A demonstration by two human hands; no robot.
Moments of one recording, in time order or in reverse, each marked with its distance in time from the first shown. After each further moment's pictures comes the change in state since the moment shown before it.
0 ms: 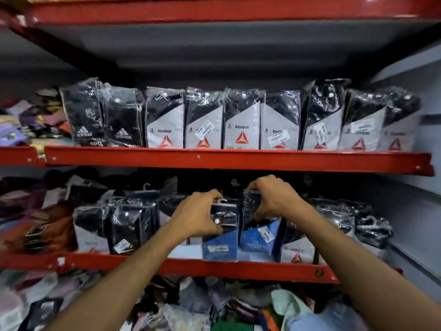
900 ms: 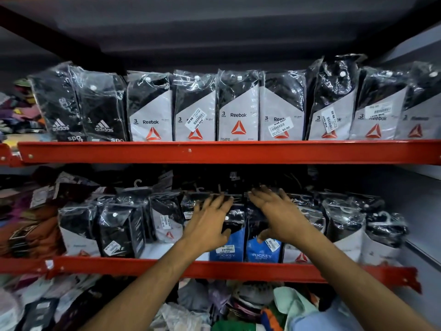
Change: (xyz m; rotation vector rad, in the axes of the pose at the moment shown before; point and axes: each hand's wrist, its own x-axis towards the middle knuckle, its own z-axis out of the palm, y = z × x) left_hand 0.034 -0.009 0.088 0.209 -0.051 0.046; right_hand 0.012 0.048 0.085 -0.118 -0.012 -0.157
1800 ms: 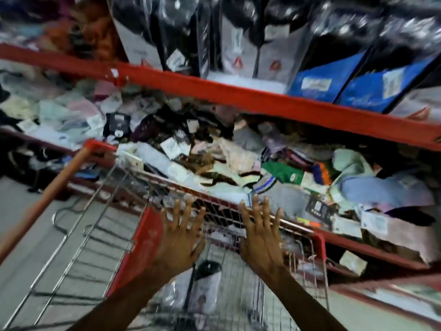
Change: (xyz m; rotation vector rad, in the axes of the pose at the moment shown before) left_hand -0.424 -0.028 0.209 -0.087 -0.346 -0.331; right_hand -0.233 -0.248 0.273 0.270 -0.290 -0.025
